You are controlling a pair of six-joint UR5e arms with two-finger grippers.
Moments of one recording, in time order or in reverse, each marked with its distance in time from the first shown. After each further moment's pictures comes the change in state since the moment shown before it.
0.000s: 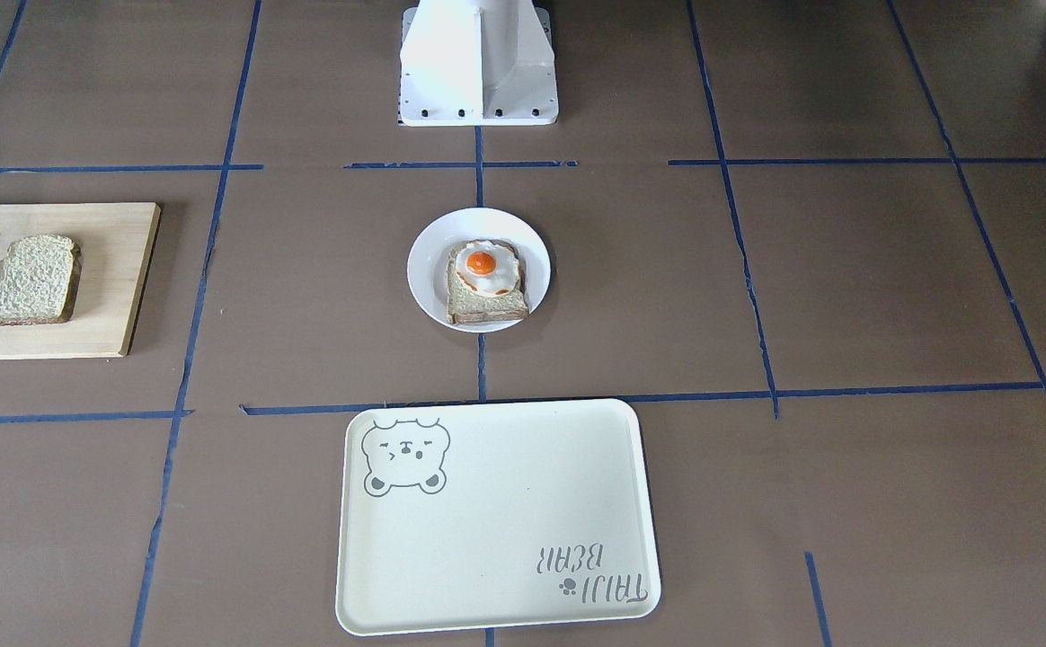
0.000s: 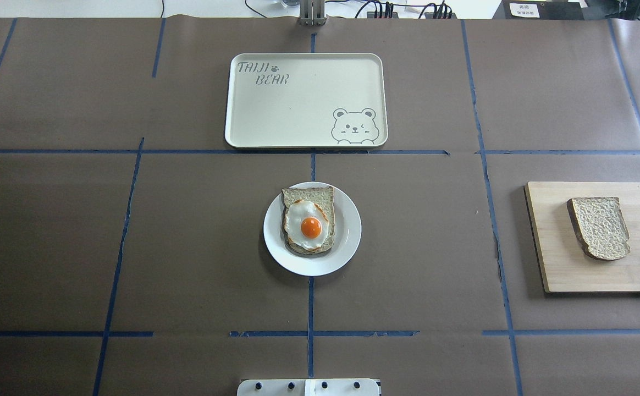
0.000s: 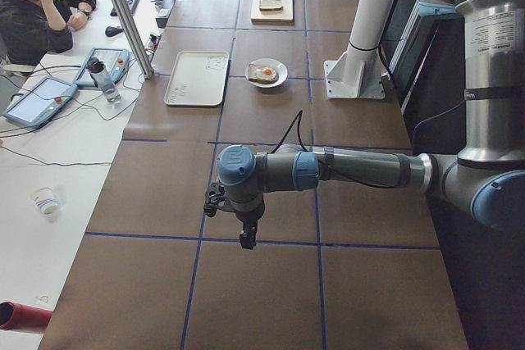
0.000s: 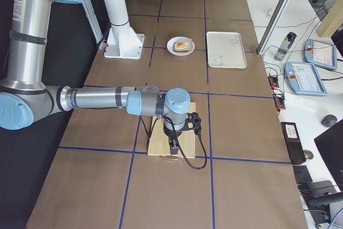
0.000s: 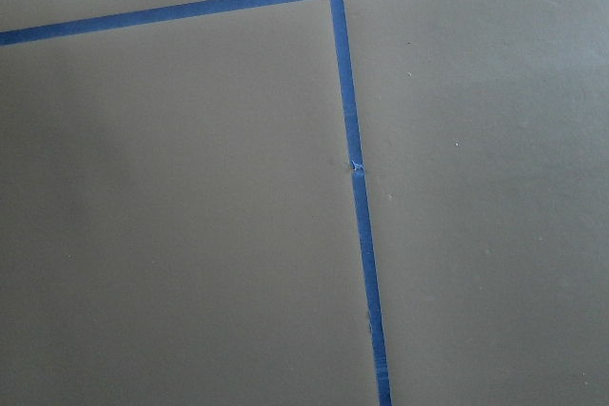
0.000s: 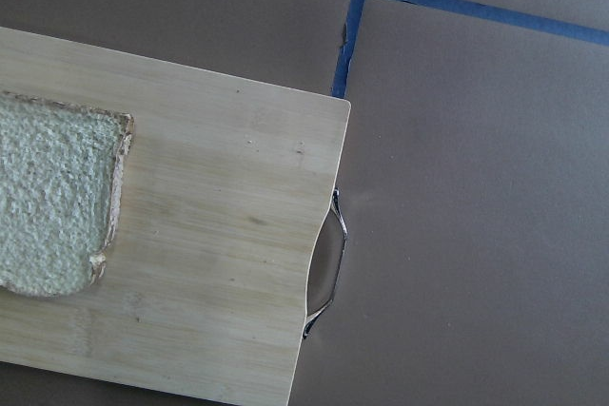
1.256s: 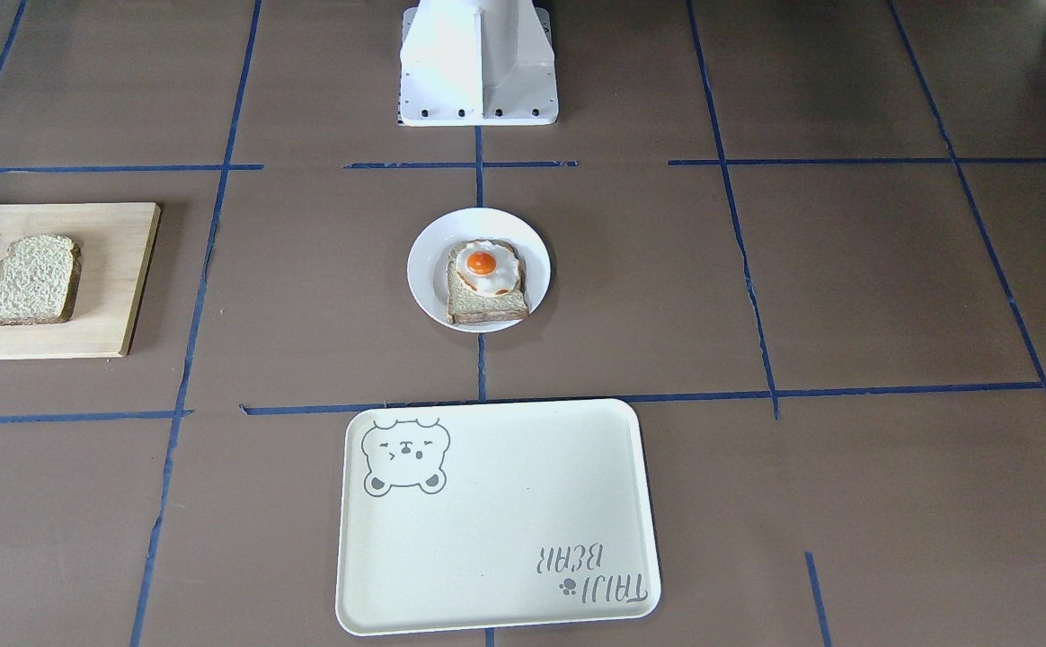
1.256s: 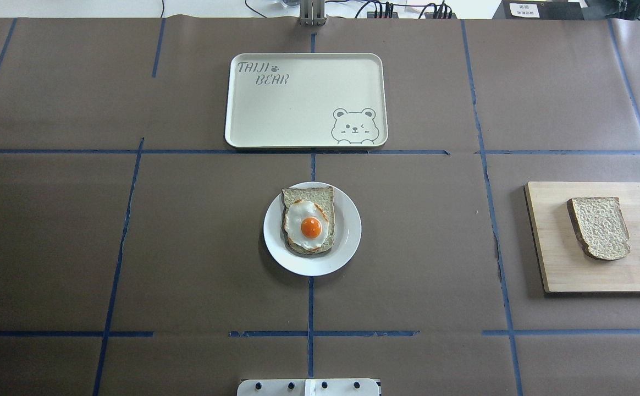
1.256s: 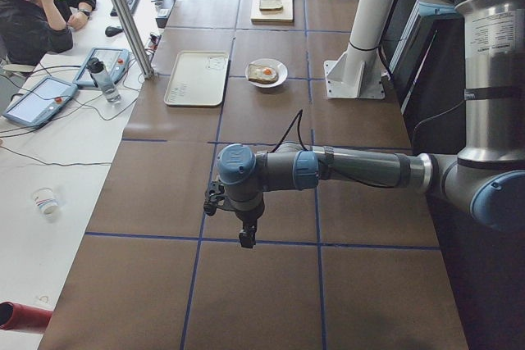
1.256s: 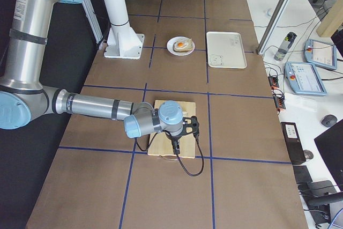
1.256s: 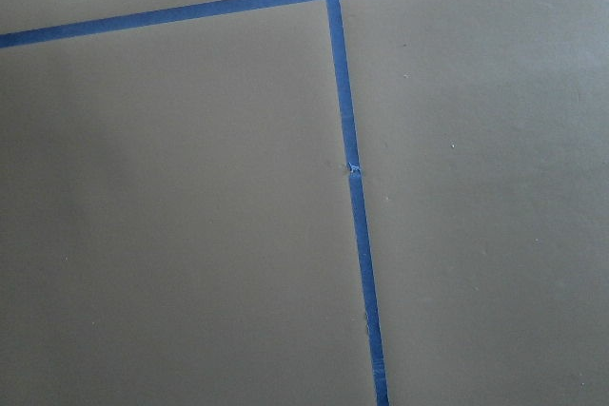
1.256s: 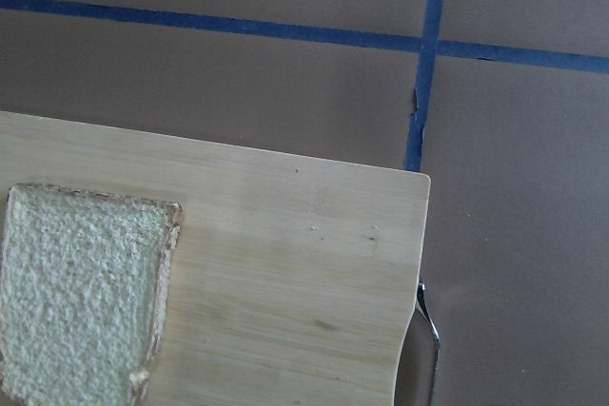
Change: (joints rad) left arm 0.000 0.000 -0.006 -0.001 -0.003 0.000; right arm -0.124 -0.056 -0.200 0.662 0.115 0.437
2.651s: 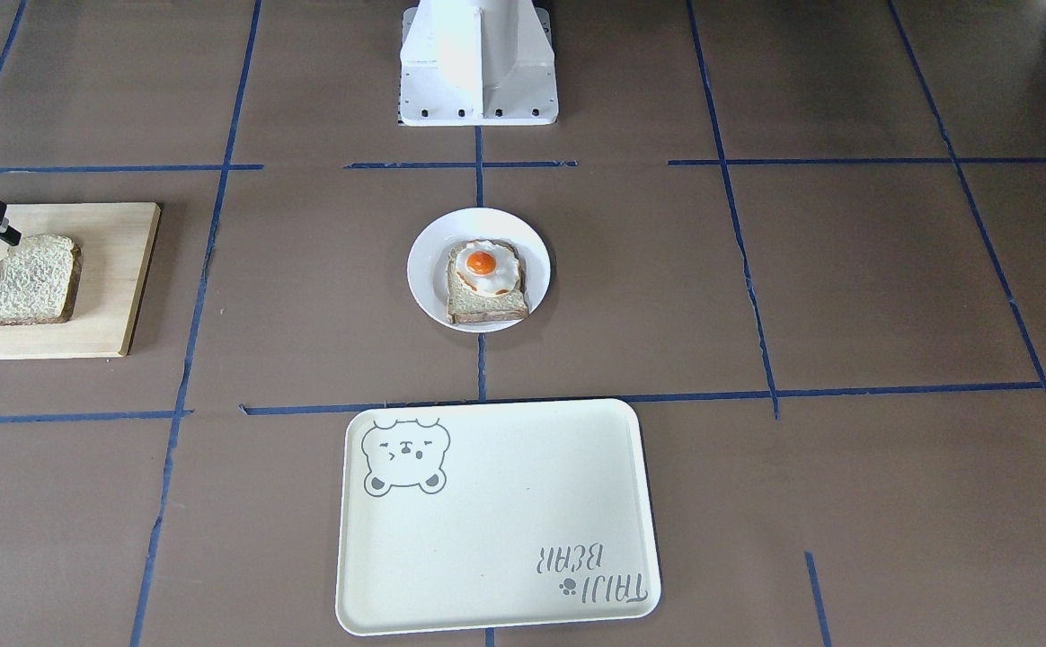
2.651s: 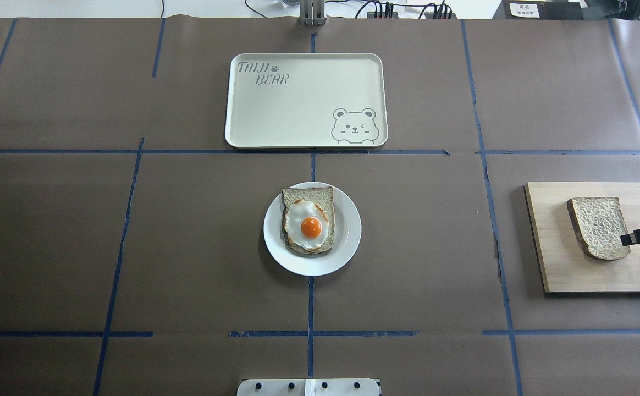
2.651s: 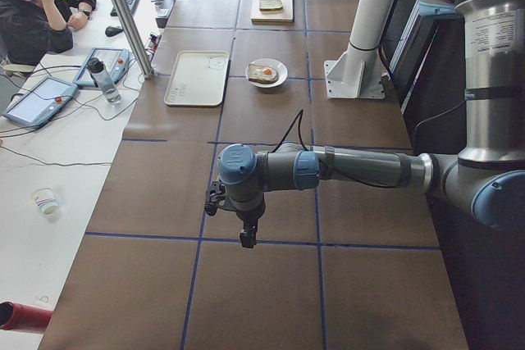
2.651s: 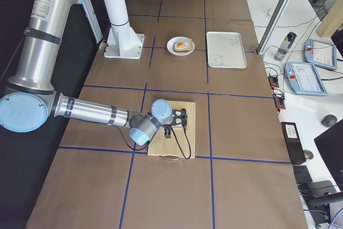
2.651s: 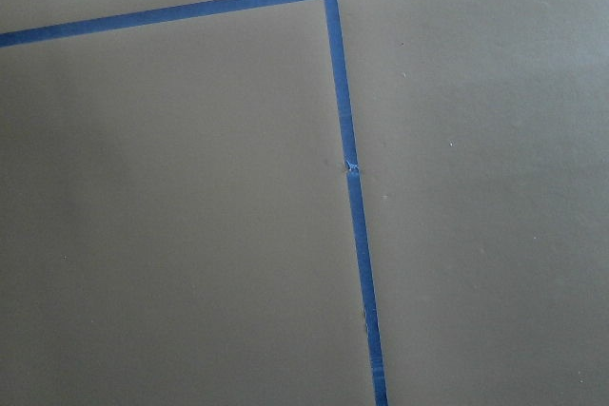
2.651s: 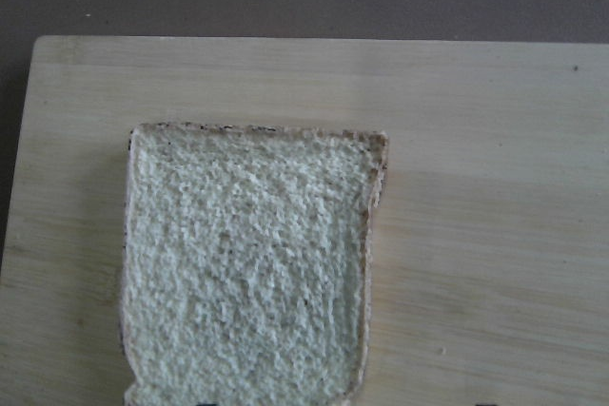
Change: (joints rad) left arm 0.001 0.003 0.000 0.001 0.000 0.000; right arm -0.347 -0.015 -0.092 0.504 -0.074 0.554
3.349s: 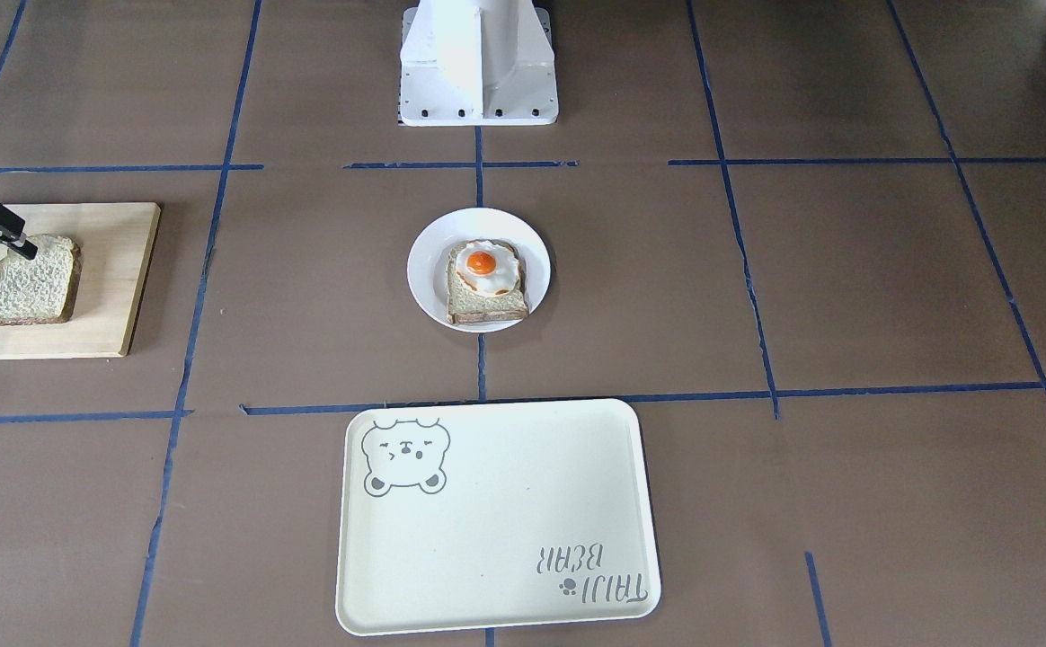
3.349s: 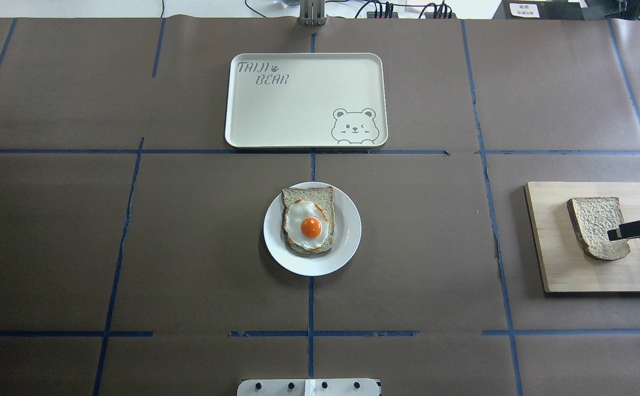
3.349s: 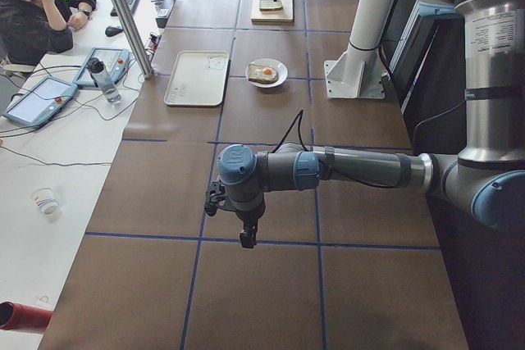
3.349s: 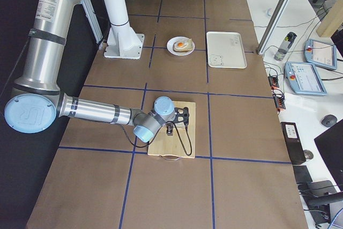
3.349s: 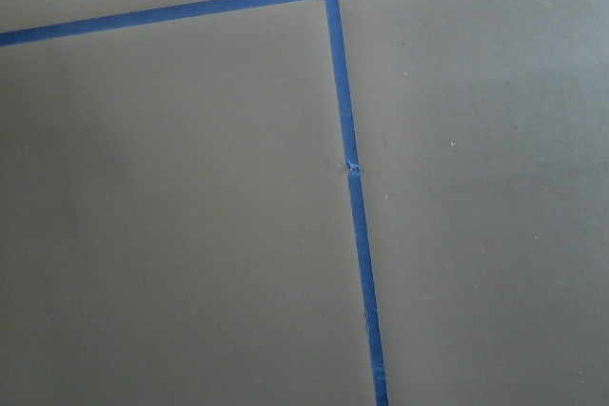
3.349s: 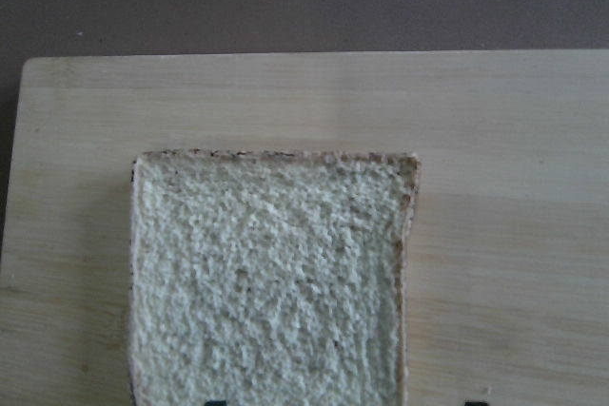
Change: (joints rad) left arm 0.000 0.000 0.002 -0.001 0.000 0.000; right arm -0.040 0.021 -0.008 0.000 -0.039 0.058
